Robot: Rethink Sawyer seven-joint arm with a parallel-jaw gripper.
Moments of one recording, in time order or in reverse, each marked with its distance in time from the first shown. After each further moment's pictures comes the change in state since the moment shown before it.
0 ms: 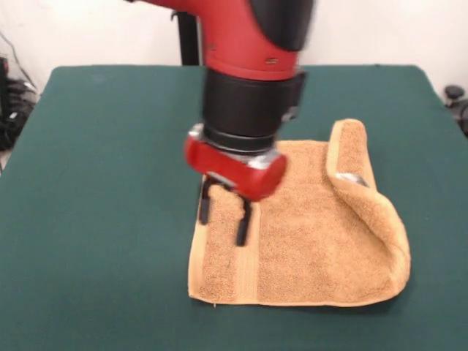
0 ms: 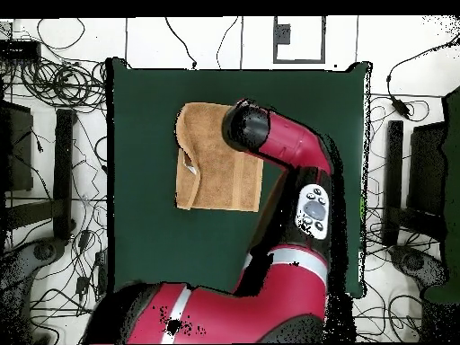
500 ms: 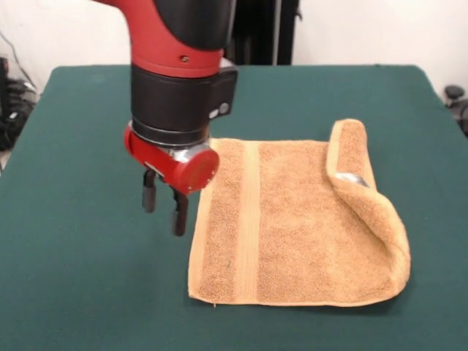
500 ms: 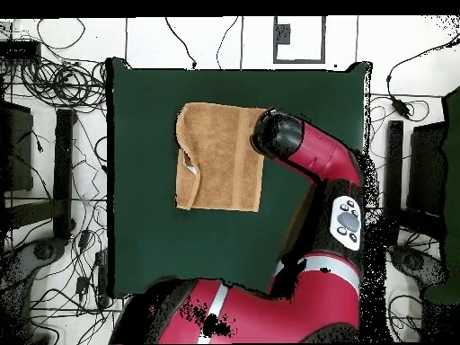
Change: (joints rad) arm -0.082 -0.014 0.000 0.051 0.012 0.000 0.000
